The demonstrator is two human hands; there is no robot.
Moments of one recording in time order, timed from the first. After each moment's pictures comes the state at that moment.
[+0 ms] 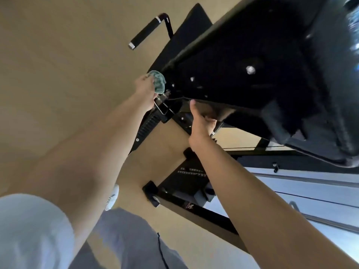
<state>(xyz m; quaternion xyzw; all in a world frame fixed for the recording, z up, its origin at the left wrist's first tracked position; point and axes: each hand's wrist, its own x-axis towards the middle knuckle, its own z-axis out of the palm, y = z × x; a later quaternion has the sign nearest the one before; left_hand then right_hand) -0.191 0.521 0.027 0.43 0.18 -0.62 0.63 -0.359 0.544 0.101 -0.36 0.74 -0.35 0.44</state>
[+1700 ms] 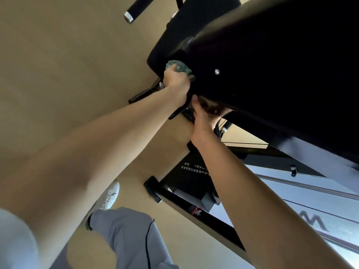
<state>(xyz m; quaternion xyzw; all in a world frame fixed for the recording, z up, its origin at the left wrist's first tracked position) -0.243 0.429 -0.013 0.40 0.29 -0.62 0.61 -0.364 0.471 -0.024 -0.38 0.73 -0.34 0.46</state>
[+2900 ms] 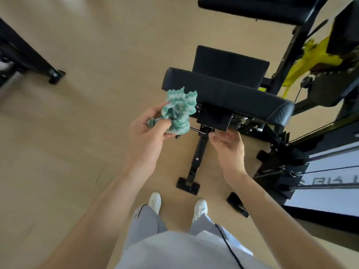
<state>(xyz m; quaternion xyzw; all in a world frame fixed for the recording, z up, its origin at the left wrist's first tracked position) -0.240 0.721 0.388 0.61 -0.27 -0.42 0.61 -0.415 0.660 0.293 -0.44 0.62 -0.35 0.54</state>
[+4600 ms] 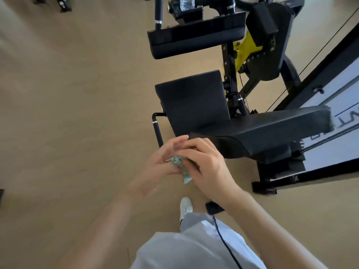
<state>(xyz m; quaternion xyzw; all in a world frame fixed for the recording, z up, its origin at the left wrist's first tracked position) 0.019 0.535 0.354 0.35 -0.54 -0.73 0.24 -0.149 0.596 0.368 -0.72 0.58 -0.36 0.13</state>
